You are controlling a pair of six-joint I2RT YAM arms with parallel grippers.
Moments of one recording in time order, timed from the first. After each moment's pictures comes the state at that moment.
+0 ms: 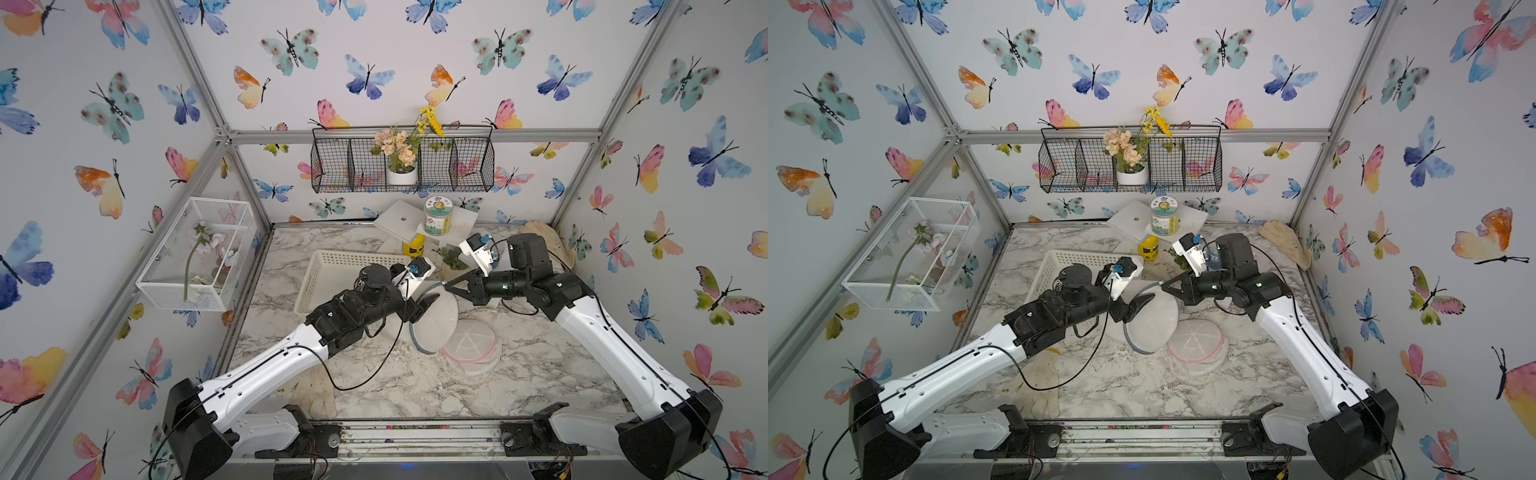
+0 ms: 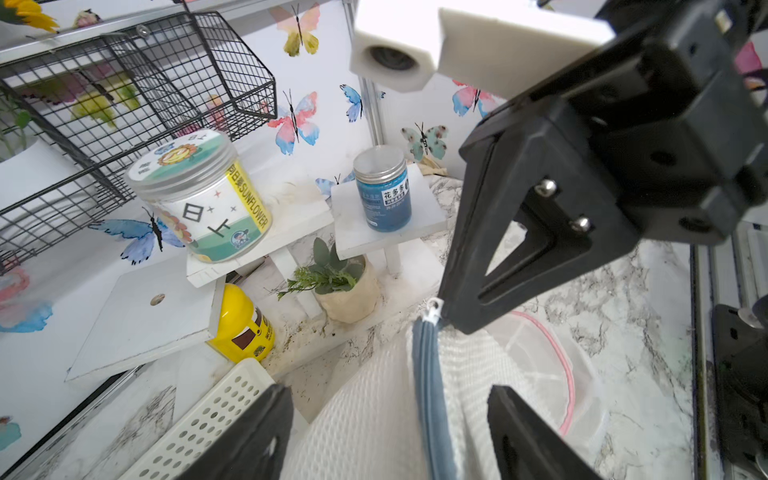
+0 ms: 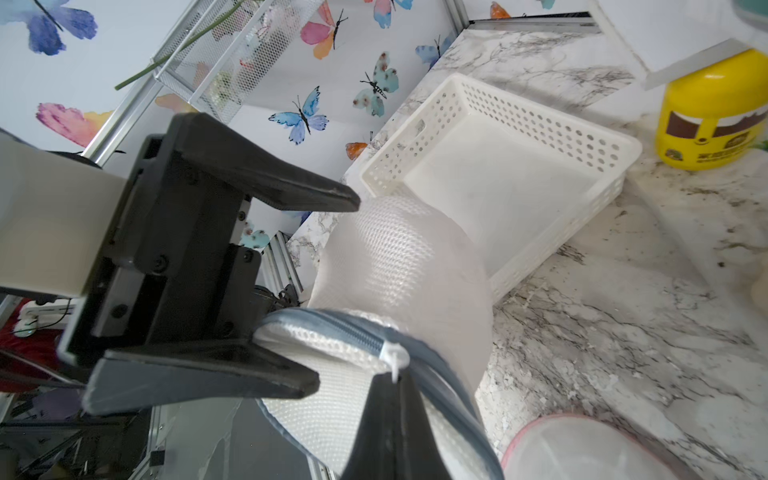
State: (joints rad) left arm -0.87 1.22 1.08 -0.18 0.11 0.20; right arm 0.44 1.26 1.22 -0.63 -0.80 0.14
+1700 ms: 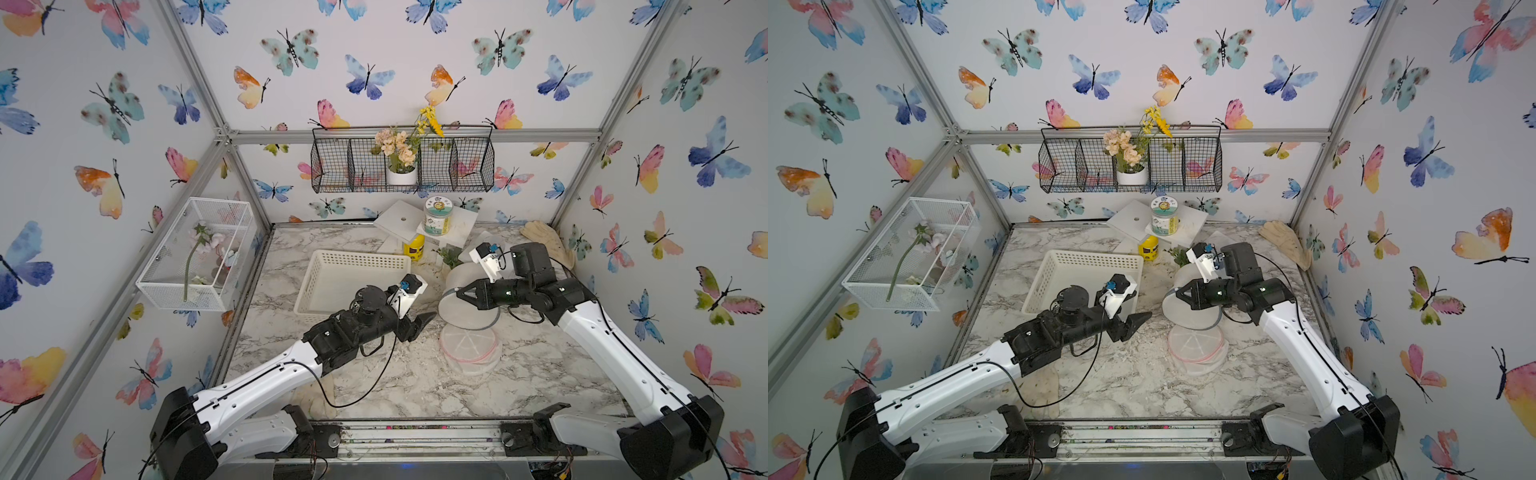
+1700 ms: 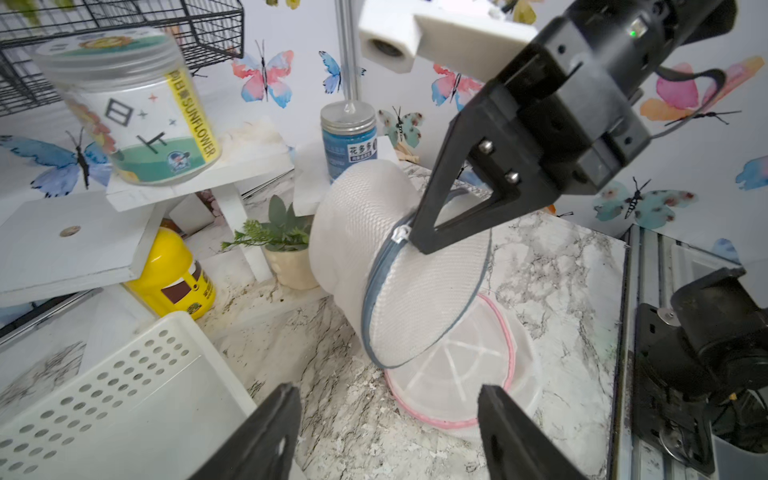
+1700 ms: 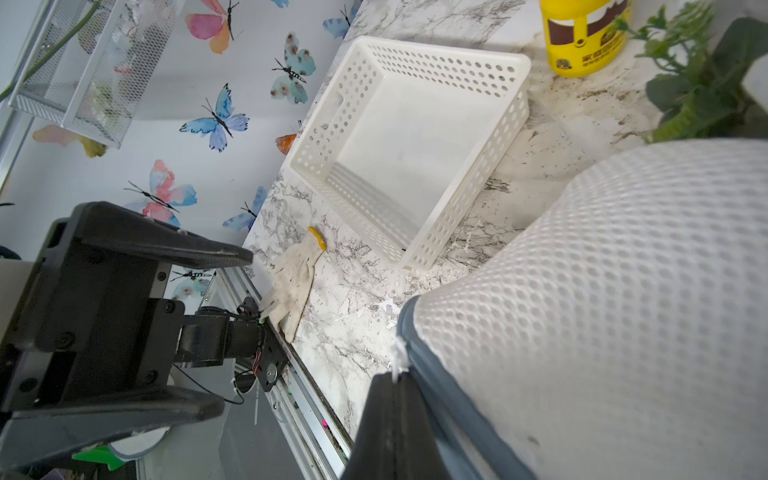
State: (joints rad) left arm -0.93 1.14 0.90 -0.07 0.12 0.04; right arm 0.42 1.22 1.15 -0.71 -0.64 0.20
